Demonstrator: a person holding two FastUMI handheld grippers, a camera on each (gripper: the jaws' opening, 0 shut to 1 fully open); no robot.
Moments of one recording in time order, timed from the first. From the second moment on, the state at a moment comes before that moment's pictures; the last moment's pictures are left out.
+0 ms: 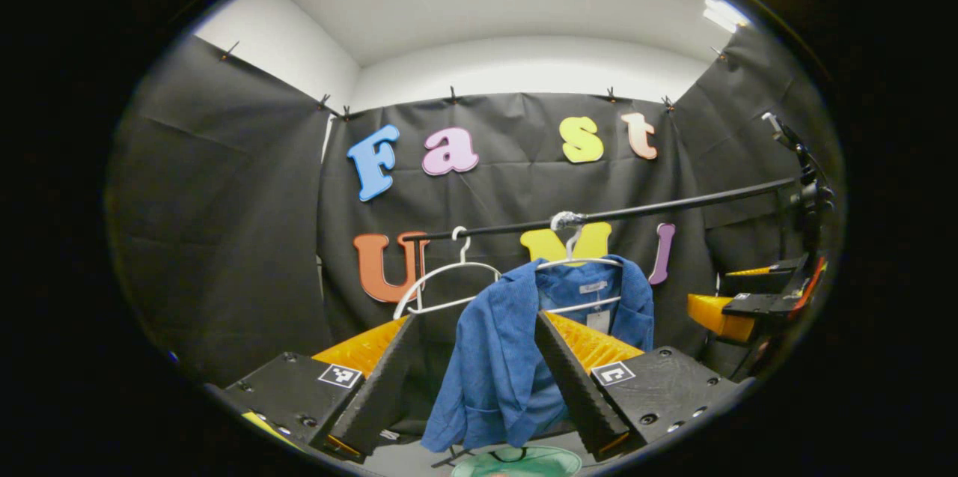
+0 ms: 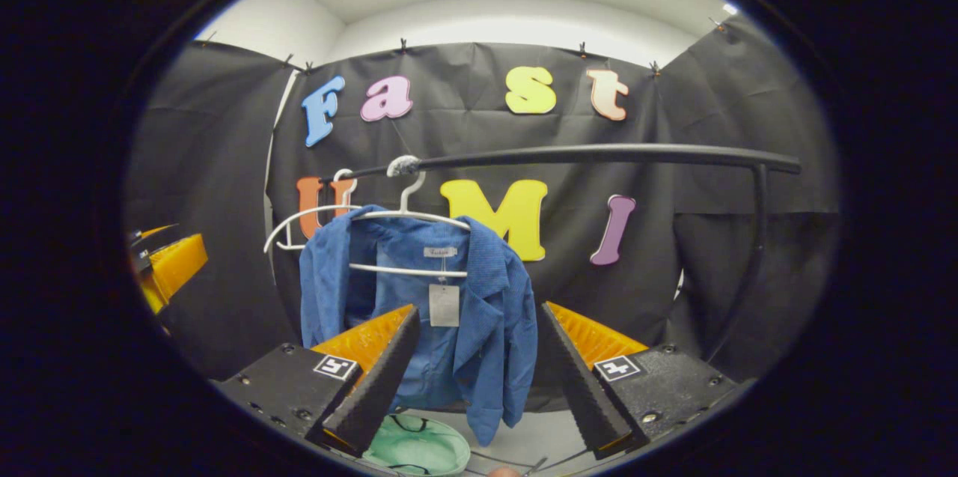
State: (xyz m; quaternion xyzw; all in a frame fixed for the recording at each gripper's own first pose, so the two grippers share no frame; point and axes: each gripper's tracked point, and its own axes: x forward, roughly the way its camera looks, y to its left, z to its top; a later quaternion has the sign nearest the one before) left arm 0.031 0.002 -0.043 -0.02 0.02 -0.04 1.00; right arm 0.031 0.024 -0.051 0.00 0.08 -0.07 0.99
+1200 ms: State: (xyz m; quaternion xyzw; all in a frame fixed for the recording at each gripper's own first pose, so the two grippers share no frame) left arm 0.159 -0.059 -0.167 -0.04 0.12 -0.02 0.99; right arm 0.195 -0.001 -0.170 0.01 0.20 -0.05 0.98
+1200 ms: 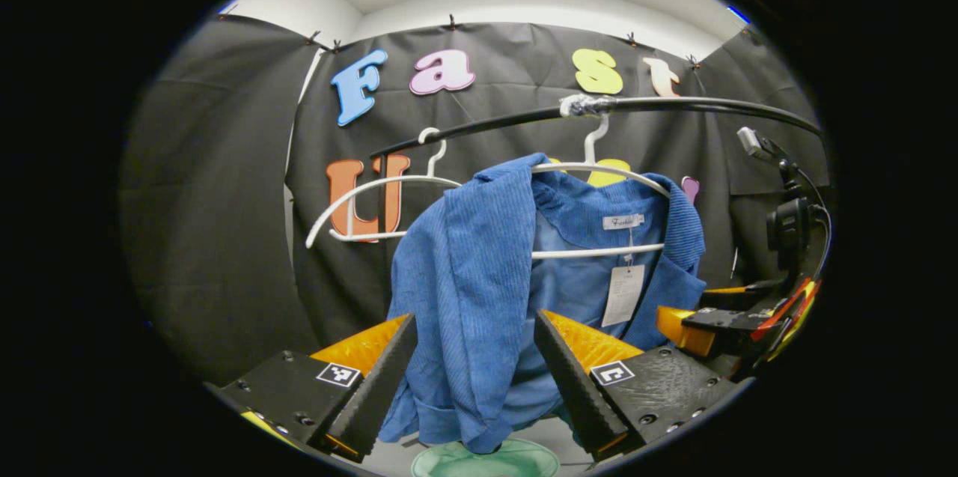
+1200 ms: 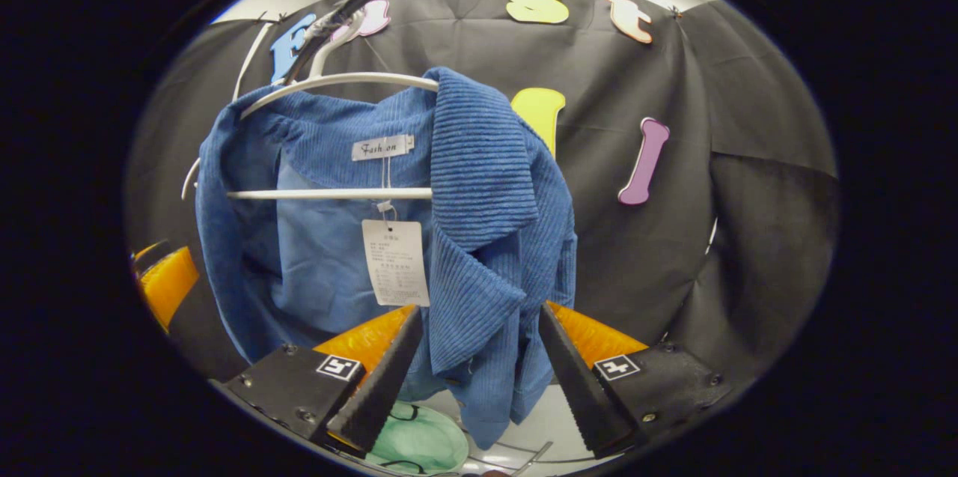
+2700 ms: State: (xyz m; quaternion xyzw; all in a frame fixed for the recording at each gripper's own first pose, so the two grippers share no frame) left arm 0.204 -0.039 -0.170 -0.11 0.13 0.01 0.99; right arm 0.232 -0.044 -0.141 0.18 0.14 0.03 0.97
